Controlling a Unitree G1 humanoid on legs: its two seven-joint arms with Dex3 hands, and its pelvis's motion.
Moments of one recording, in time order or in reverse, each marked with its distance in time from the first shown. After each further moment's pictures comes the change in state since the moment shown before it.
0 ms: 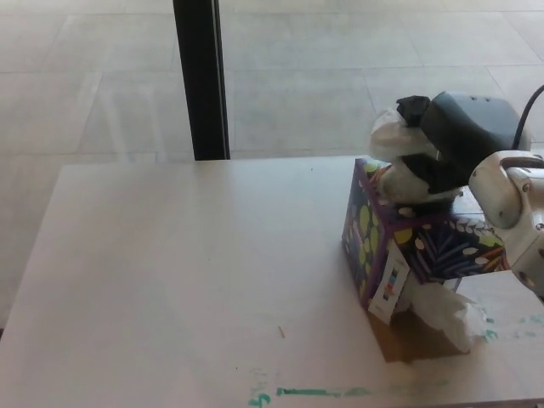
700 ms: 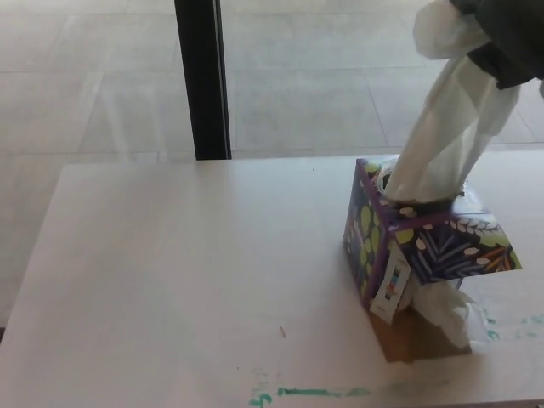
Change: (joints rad) left_arm 0.019 0.000 0.021 0.001 -0.006 -0.003 -0.003; right_arm -0.243 -0.205 0.010 0.161 -0.136 -0.284 -0.177
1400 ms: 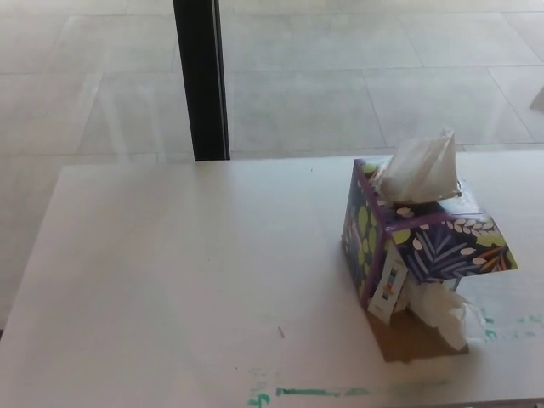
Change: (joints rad) left_arm 0.031 0.003 0.010 0.007 -0.001 -0.002 -0.001; right_arm -0.040 -0.308 0.007 0.172 -0.109 -0.268 -0.191
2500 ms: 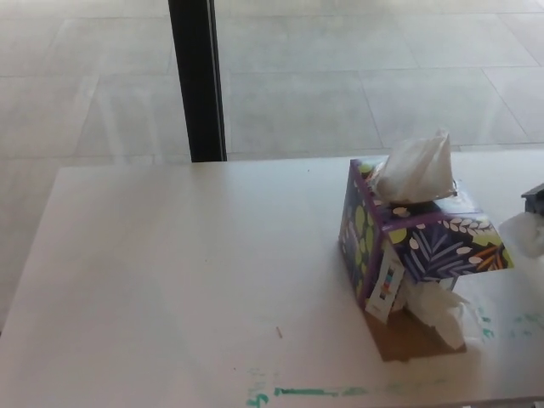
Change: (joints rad) left_arm 0.000 -0.002 0.009 0.000 -0.001 -0.022 0.001; right_arm 0.463 0.128 0.036 -0.075 -0.107 0.052 0.016
